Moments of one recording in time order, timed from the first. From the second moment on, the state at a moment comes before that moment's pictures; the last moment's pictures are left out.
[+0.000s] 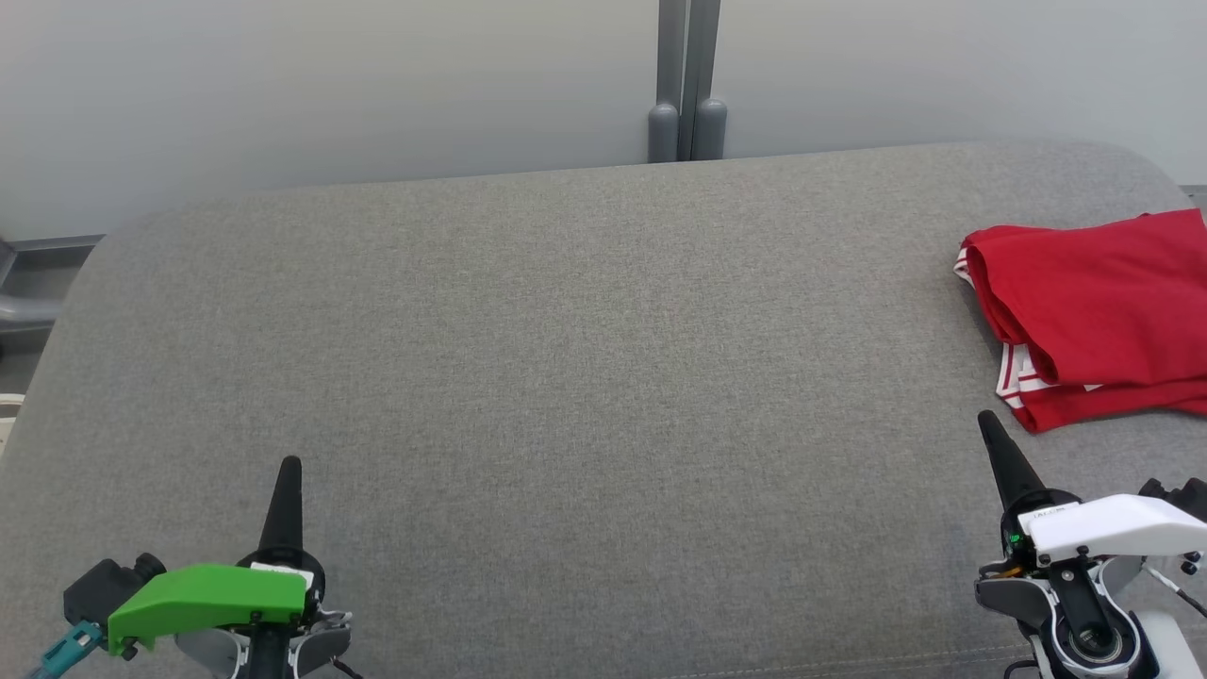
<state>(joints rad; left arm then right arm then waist) -0.06 0.11 -0.06 0.23 -1.33 -0.05 -0.06 -0.10 -0.07 -0.11 0.25 1.26 0.13 0.09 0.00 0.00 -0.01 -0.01</state>
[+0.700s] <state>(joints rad) -0.09 0.08 -0.02 0.25 -1.47 -0.09 -0.02 -0.13 -0.07 -0.15 0.27 1.44 0.13 0.14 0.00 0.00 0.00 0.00</state>
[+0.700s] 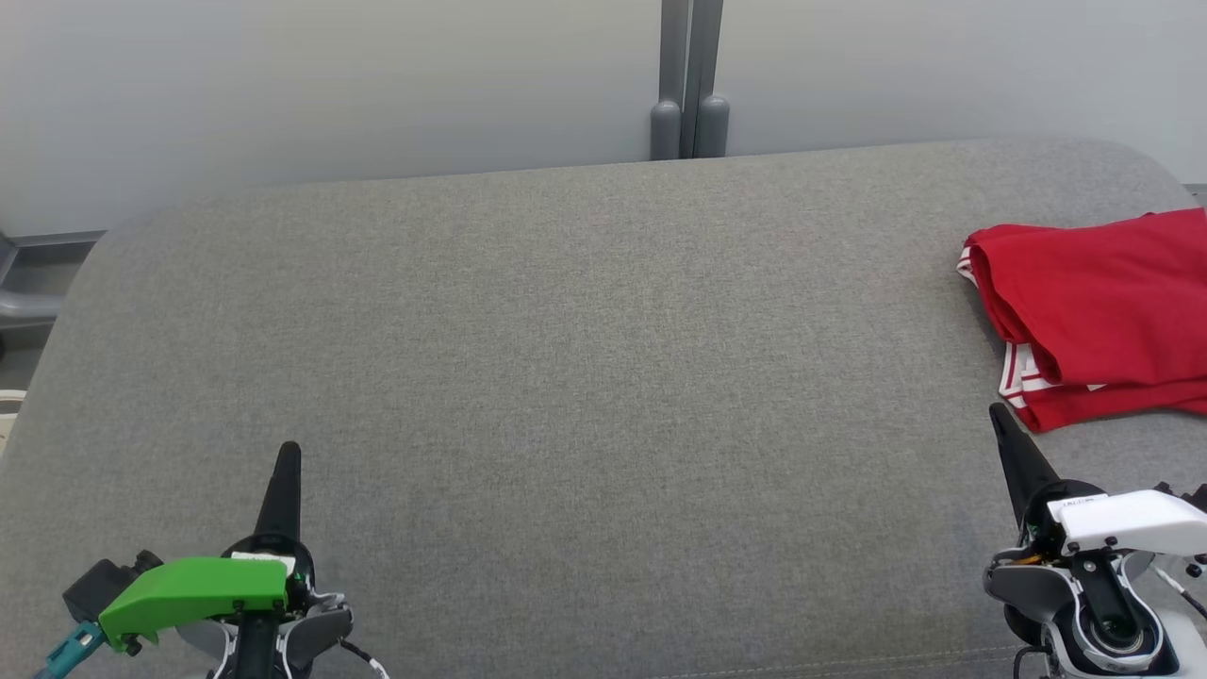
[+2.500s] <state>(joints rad) -0.13 0.05 0.02 0.27 -1.62 -0.13 0.02 -0.15 -0.07 -0.20 0.30 1.61 0.13 0.20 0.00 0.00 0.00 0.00</state>
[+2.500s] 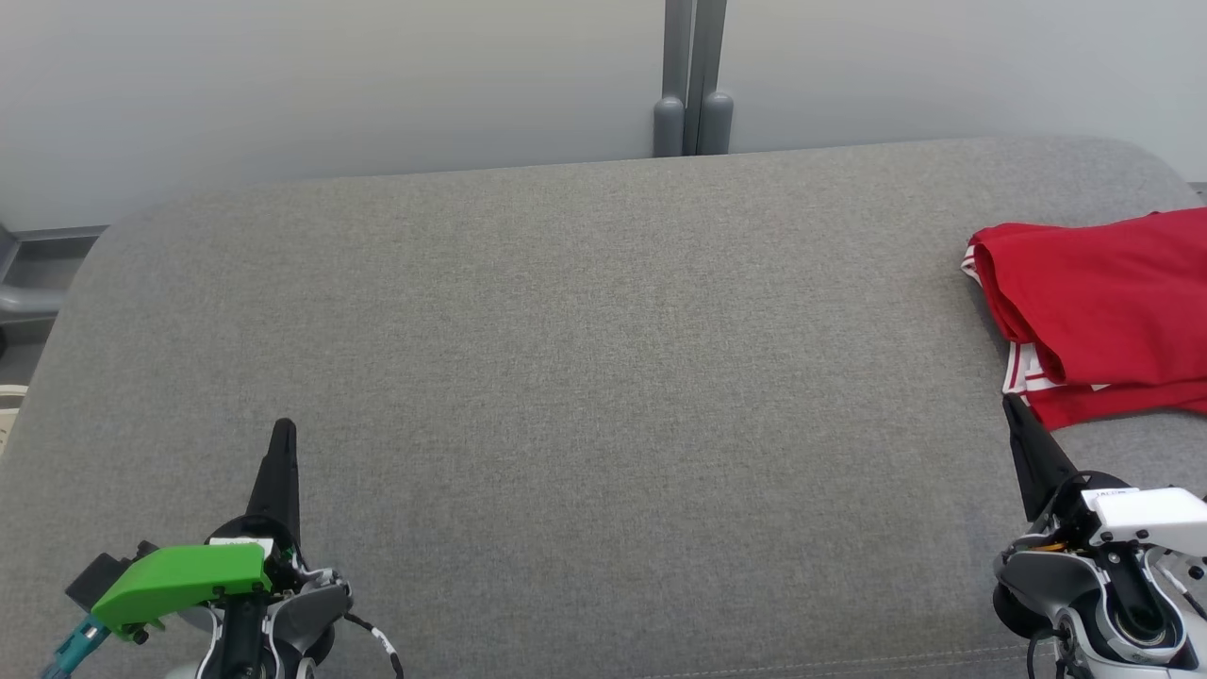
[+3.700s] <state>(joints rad) -0.13 0.05 0.02 0.27 -1.62 -0.13 0.02 -0.15 -0.06 -0.20 0.30 1.61 0.13 0.20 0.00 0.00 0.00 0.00</state>
